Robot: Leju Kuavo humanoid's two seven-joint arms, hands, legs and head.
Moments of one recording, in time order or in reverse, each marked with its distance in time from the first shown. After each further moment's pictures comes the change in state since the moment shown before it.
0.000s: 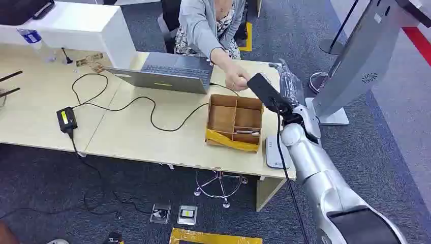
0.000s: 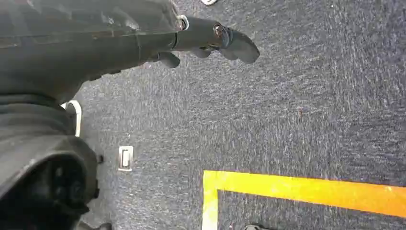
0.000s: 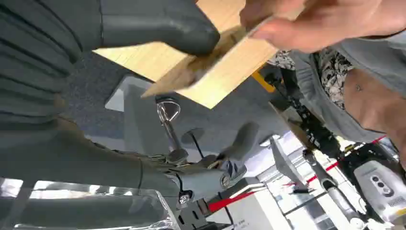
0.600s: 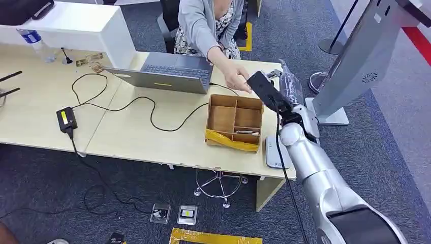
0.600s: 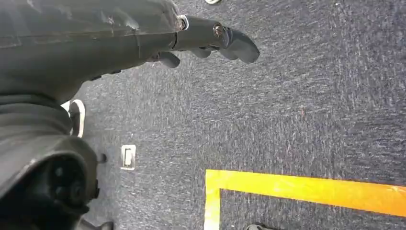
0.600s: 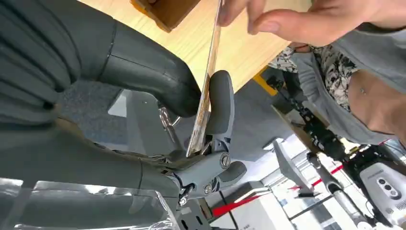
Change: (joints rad) left arm 0.003 -0.019 0.000 0.000 -0.003 0.023 0.016; right arm -0.003 0.001 0.025 -0.002 -0.042 -0.005 0.027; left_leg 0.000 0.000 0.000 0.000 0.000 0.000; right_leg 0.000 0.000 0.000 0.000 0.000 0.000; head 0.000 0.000
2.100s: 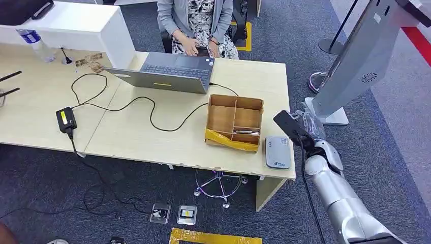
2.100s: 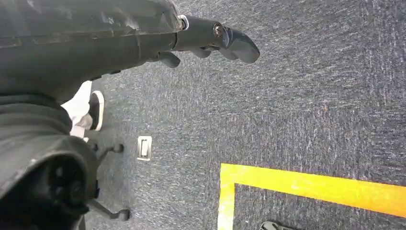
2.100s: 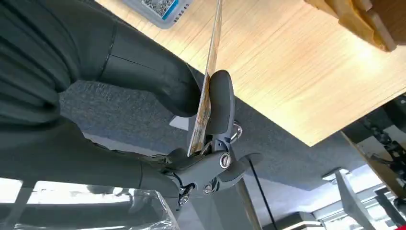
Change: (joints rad) left arm 0.007 -0.010 0.002 0.000 0.020 0.006 0.072; right arm 0.183 -0.208 0.034 0.006 -0.077 0.041 -0.026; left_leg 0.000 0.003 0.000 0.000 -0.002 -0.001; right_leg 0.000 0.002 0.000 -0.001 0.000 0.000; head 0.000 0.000
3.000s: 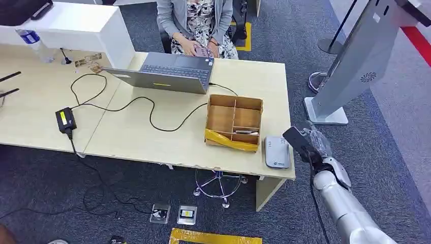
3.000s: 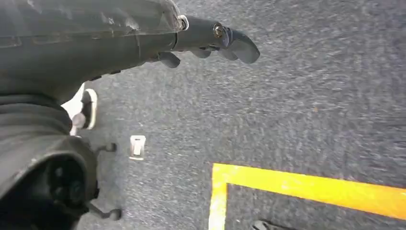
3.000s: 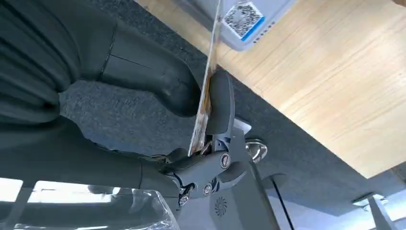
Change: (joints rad) left arm -0.004 0.001 0.006 -0.008 0.012 0.024 -0.039; right arm 0.082 -0.076 0.016 0.033 -0.095 0.006 -0.032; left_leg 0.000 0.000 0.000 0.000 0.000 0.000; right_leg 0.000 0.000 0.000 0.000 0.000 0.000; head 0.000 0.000
